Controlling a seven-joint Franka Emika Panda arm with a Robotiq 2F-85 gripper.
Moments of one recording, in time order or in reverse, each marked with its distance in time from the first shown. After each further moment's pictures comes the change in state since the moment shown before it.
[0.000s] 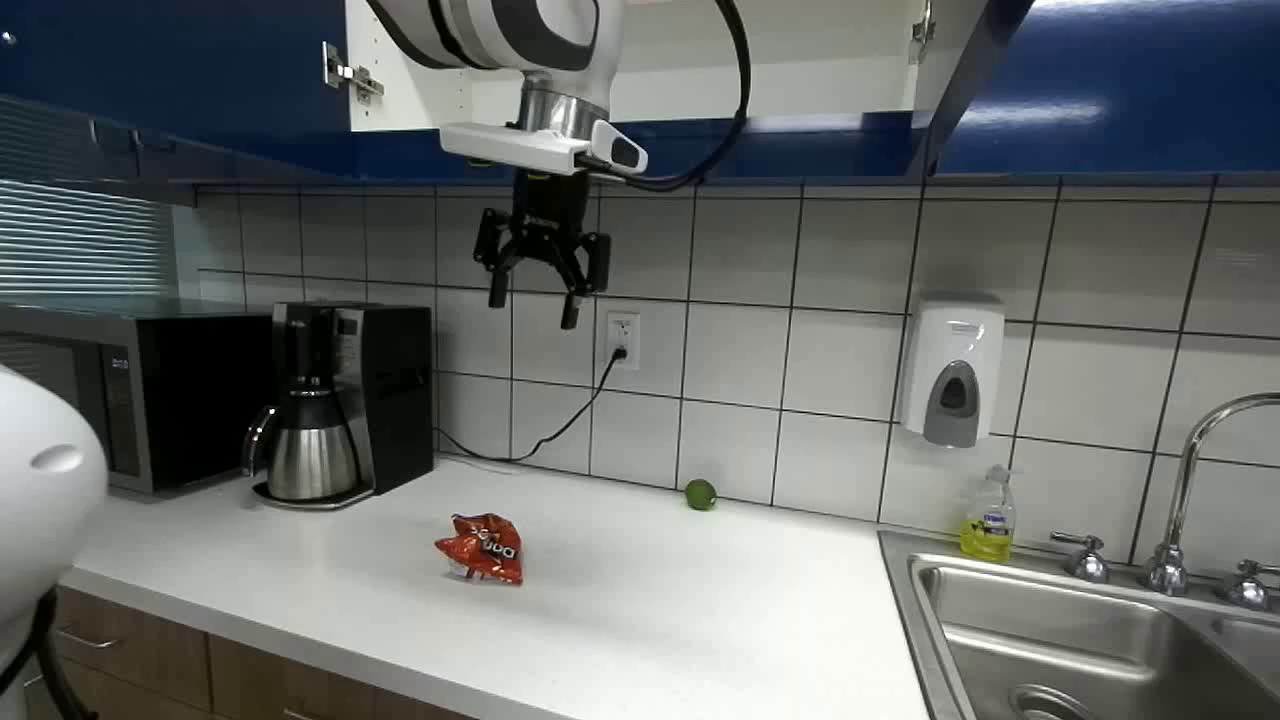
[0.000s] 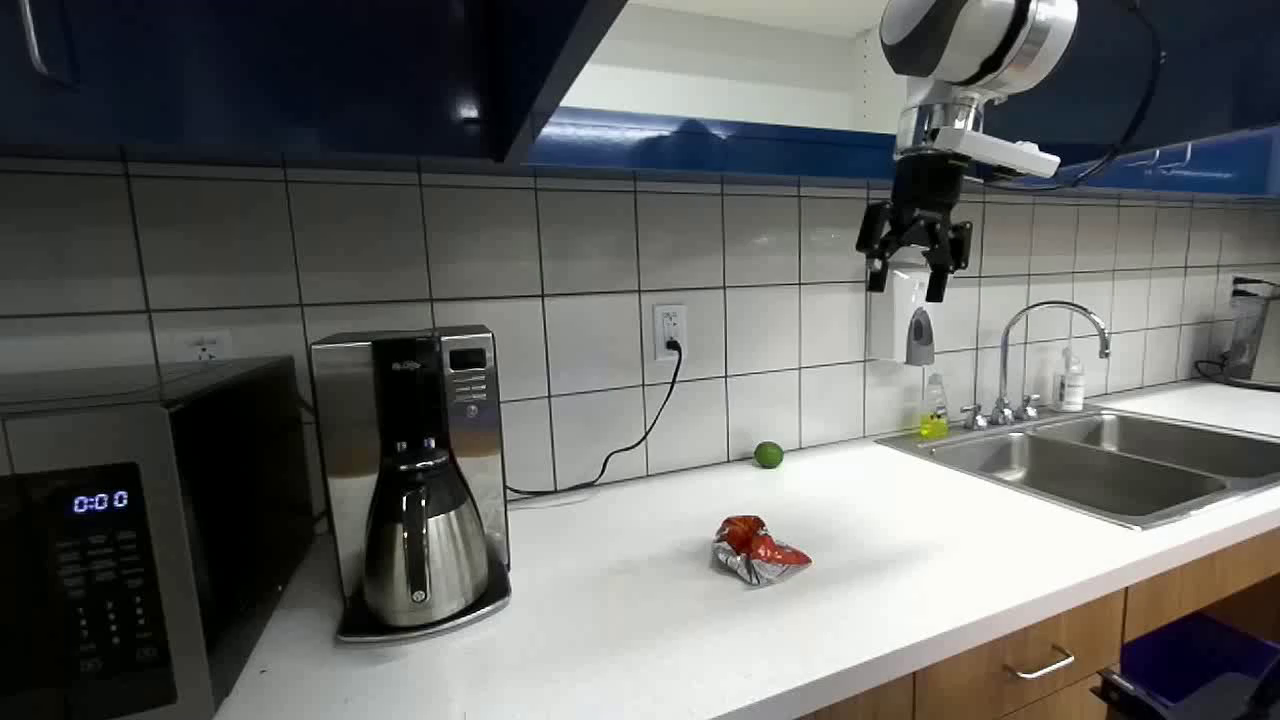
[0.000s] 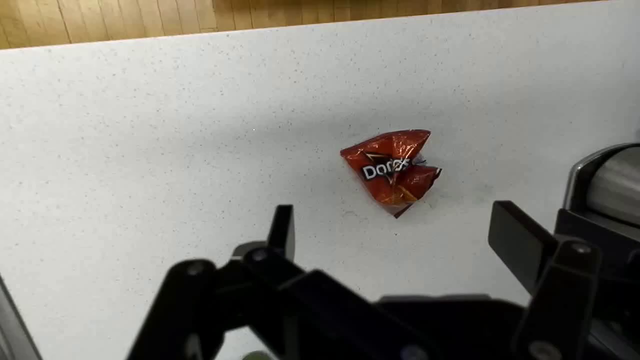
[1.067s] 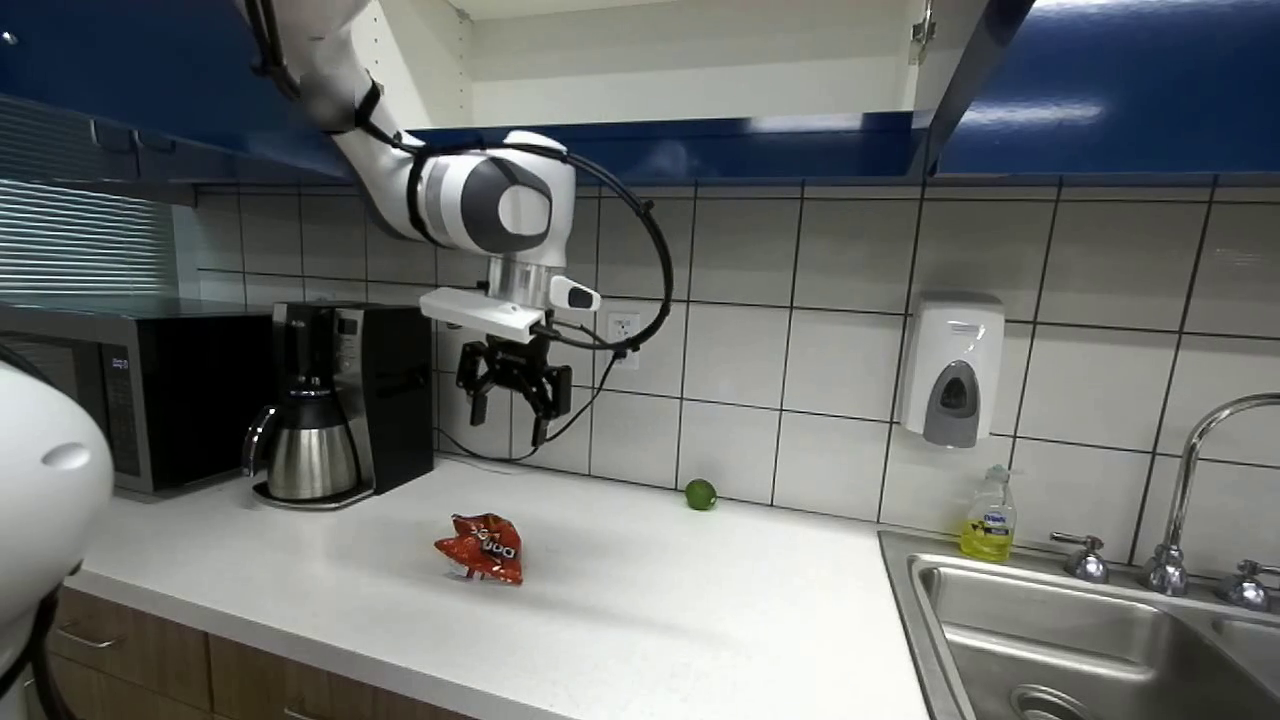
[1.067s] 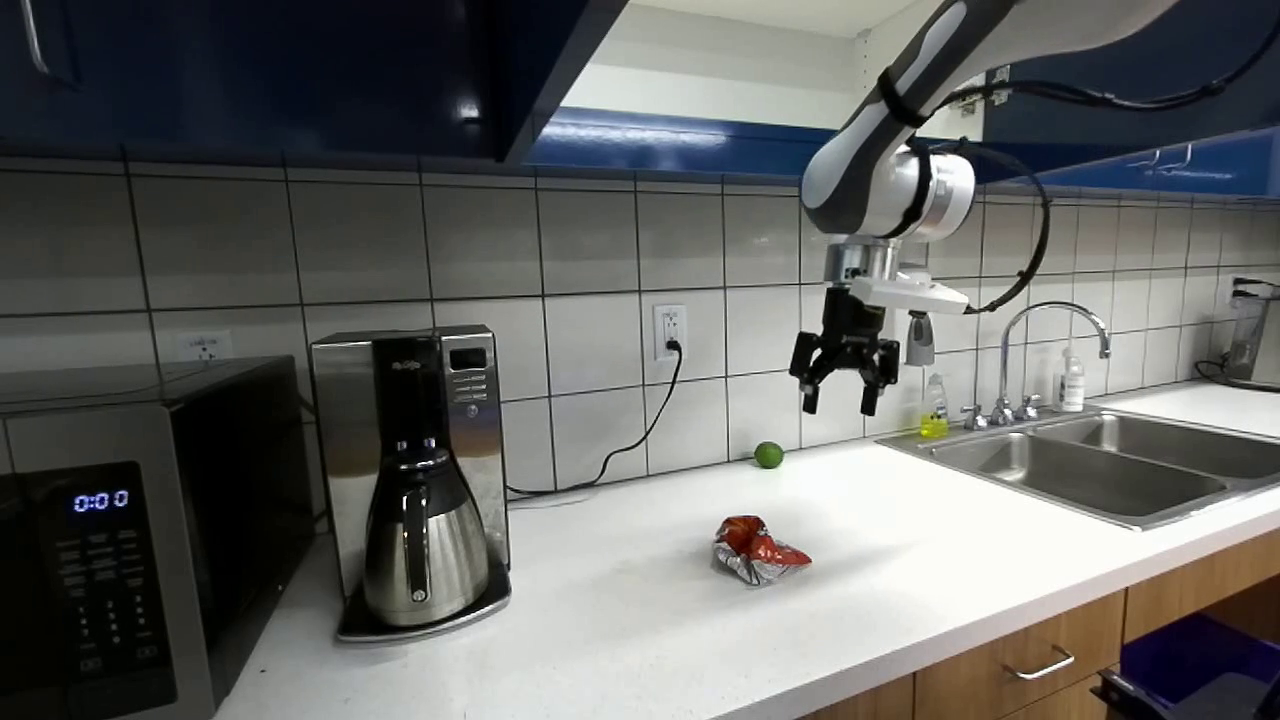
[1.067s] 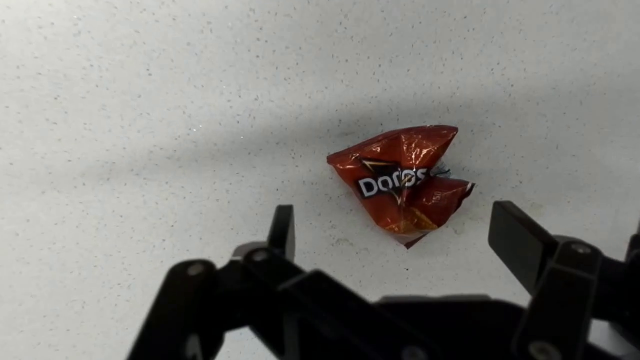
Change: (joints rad) arm 0.022 0.253 0.123 -0.167 0.060 0.430 0.065
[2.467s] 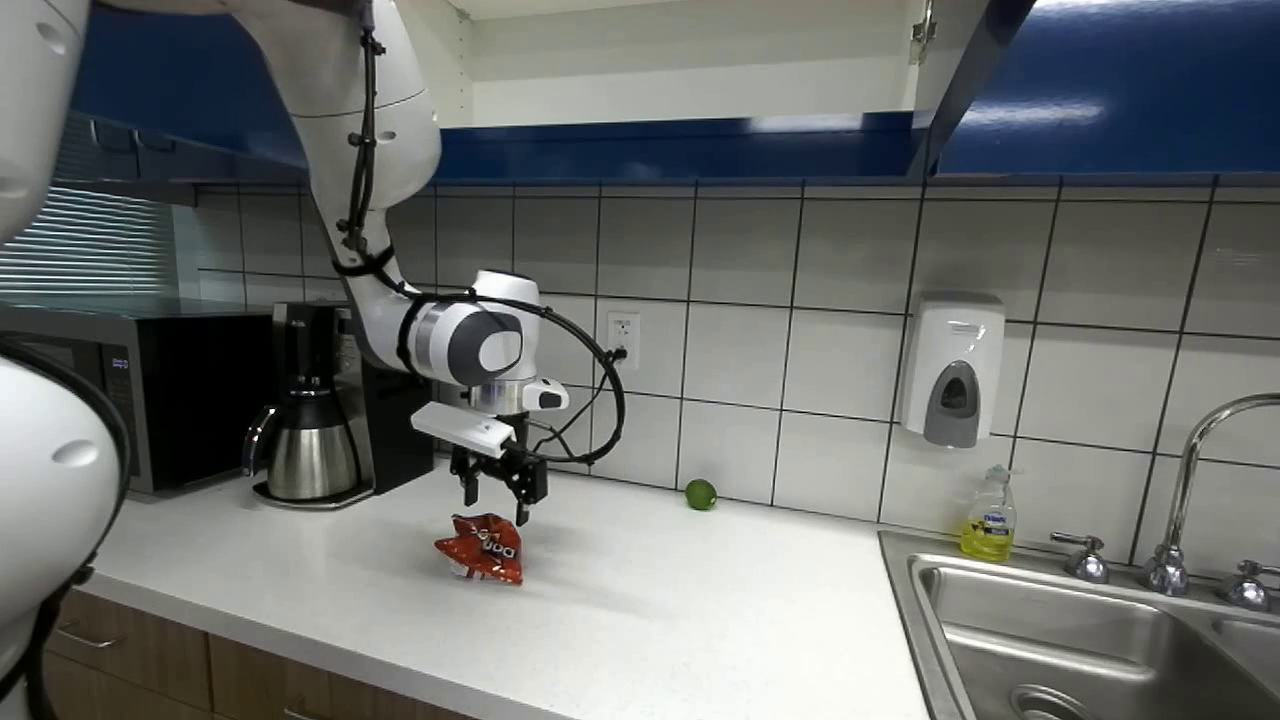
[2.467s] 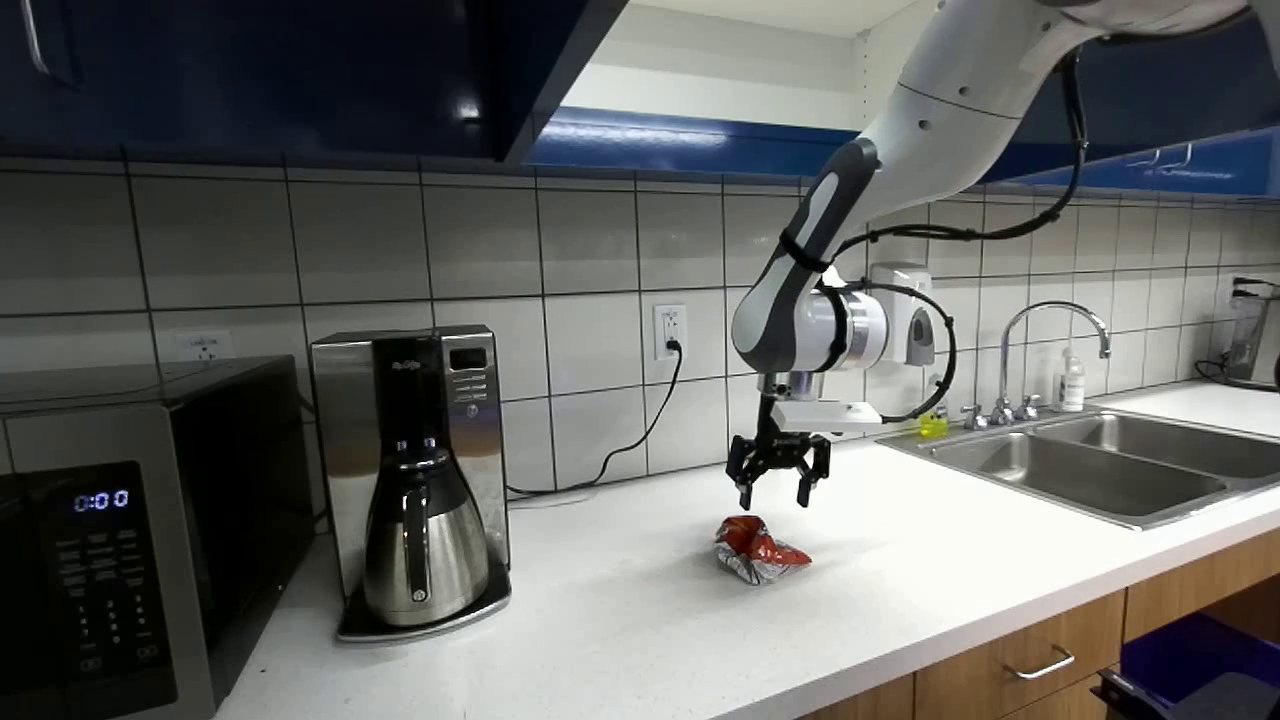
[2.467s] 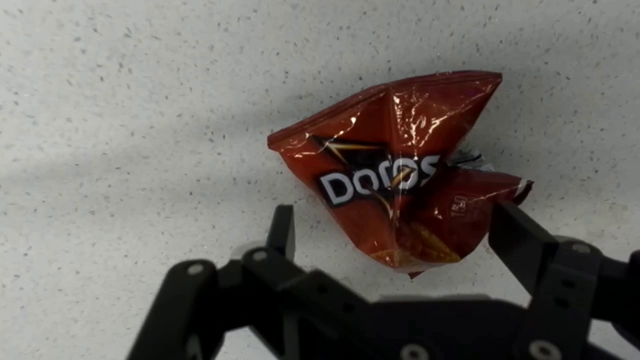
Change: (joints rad) arm 0.021 0.409 0.119 0.082 0.025 0.390 0.117
